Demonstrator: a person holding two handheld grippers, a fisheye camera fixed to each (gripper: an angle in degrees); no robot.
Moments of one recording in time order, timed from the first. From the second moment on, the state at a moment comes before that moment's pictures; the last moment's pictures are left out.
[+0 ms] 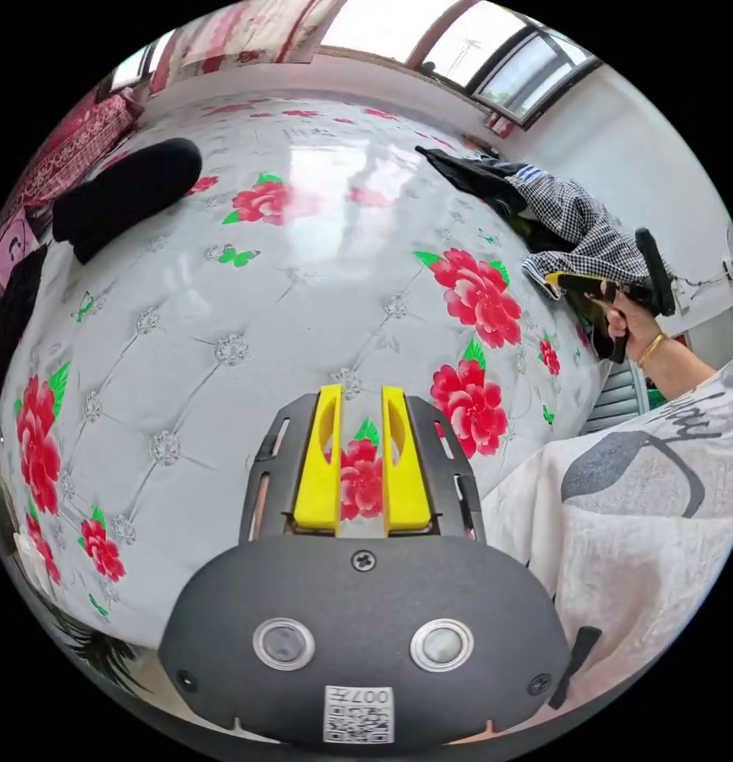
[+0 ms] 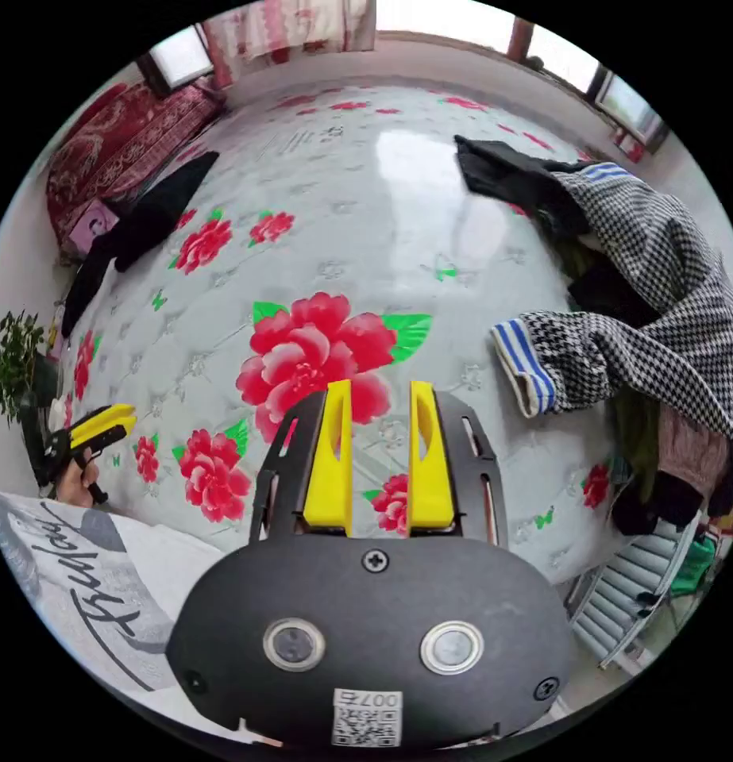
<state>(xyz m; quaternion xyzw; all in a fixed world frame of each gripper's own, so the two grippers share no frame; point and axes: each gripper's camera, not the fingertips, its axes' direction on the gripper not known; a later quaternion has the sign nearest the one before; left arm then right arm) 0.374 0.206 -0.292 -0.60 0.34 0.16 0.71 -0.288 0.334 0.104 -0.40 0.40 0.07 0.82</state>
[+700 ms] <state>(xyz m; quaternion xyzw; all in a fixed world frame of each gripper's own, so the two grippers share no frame) 0.451 0.199 -0.475 -0.52 0.30 0.16 0.78 -0.248 0.168 -0.273 0.10 0.38 0.34 0.86</state>
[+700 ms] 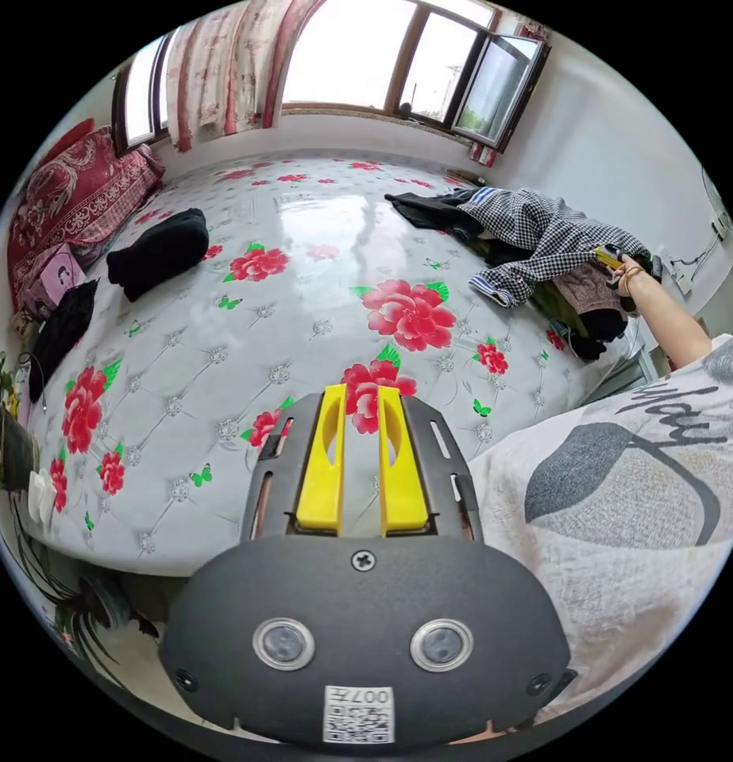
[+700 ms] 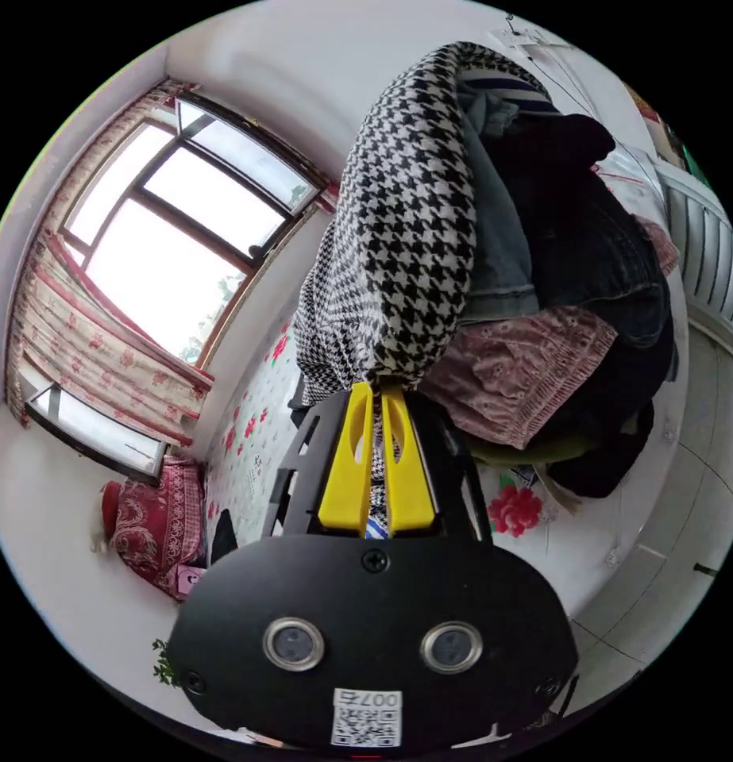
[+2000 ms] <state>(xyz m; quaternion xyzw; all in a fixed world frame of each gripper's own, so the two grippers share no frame) 0.407 0.179 -0.563 -0.48 0.17 -0.06 0.86 -0.627 0.406 0.110 -0.45 0.12 -0.19 0.86</state>
